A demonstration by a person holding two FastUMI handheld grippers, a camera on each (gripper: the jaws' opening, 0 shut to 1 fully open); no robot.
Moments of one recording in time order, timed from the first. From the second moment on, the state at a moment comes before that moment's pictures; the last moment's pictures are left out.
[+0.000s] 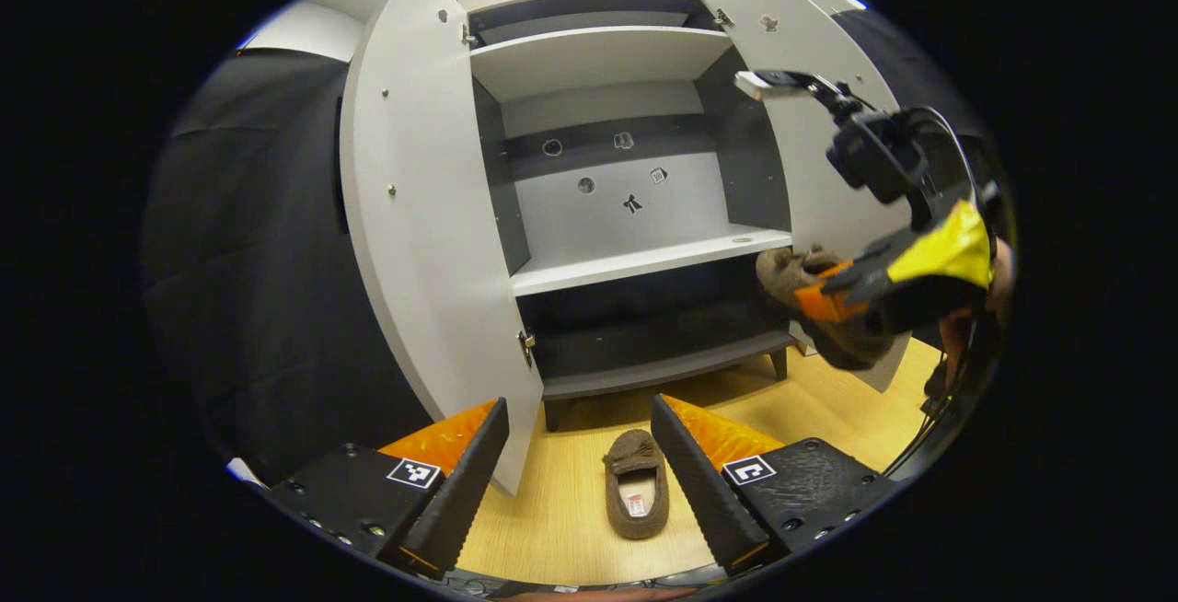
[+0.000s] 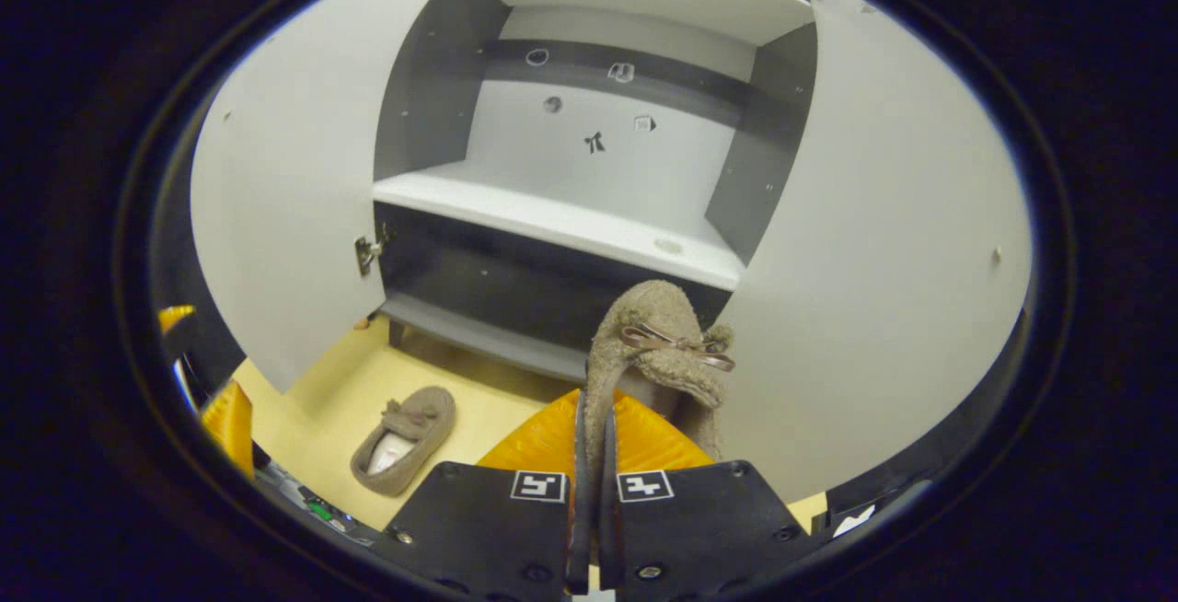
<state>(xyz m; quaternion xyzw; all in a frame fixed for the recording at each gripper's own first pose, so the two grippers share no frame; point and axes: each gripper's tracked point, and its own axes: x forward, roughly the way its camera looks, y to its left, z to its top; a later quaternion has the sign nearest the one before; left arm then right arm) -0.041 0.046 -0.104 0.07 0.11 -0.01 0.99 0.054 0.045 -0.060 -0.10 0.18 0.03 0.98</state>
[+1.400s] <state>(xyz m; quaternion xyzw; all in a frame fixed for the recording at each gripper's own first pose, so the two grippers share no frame) -0.064 0.100 -0.134 0.04 0.15 0.08 0.98 0.291 0.085 0.066 -0.10 0.16 0.03 0.98</state>
